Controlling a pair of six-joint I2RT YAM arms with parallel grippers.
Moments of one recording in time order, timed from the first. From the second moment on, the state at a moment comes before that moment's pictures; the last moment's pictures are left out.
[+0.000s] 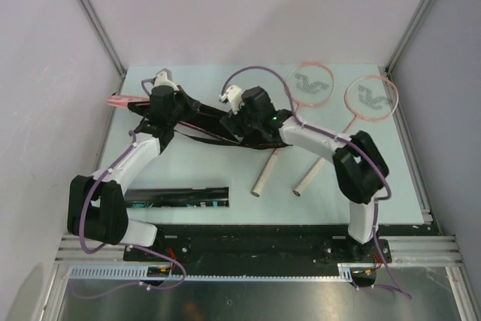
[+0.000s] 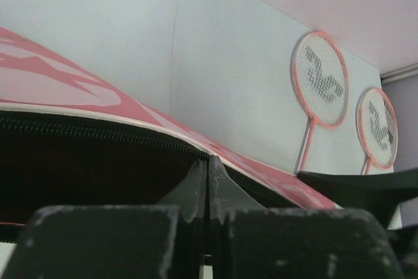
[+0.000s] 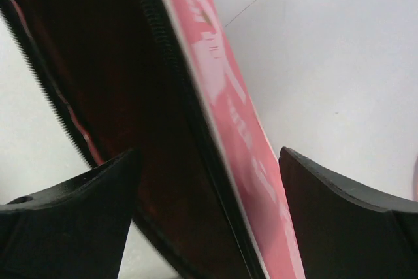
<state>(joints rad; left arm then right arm) -0.23 1.40 0.96 0.06 0.01 -0.64 0.74 1.88 1.47 -0.15 -0.03 -0.22</state>
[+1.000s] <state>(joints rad) -0.14 0.97 0.73 -0.04 0.19 -0.85 0.69 2.10 1.90 -0.19 -0.13 -0.05</state>
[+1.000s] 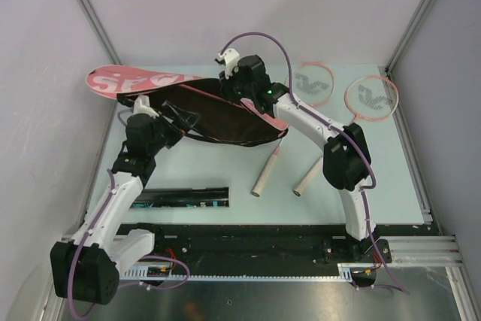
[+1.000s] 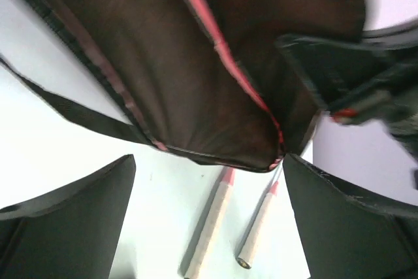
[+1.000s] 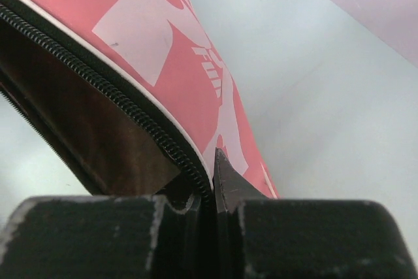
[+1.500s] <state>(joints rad) -0.14 1.28 0.70 0.04 0.15 -0.96 0.62 2.14 1.97 -0.22 -0.34 0.11</state>
